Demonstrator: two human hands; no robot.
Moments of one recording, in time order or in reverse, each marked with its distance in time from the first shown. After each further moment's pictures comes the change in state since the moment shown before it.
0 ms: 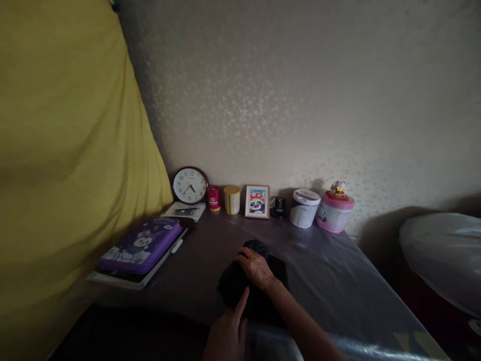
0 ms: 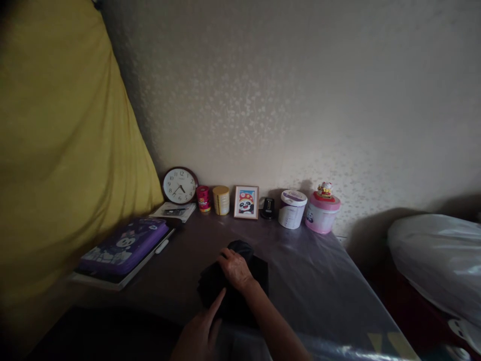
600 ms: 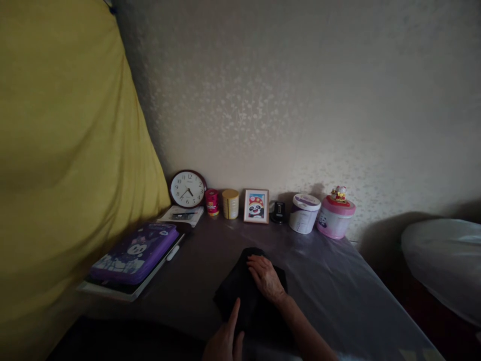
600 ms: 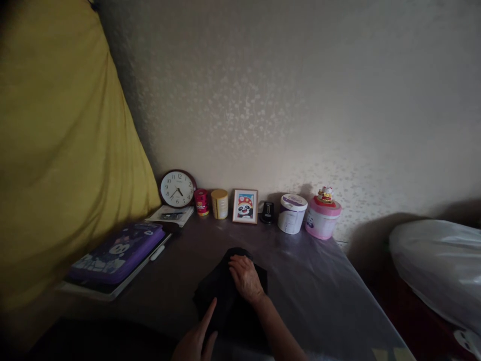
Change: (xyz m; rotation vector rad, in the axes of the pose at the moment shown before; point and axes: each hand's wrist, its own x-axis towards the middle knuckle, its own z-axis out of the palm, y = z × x) left_hand 0.009 -0.023 0.019 -0.101 0.022 -0.041; right_hand -0.033 0.030 0.004 0.171 0.193 0.137
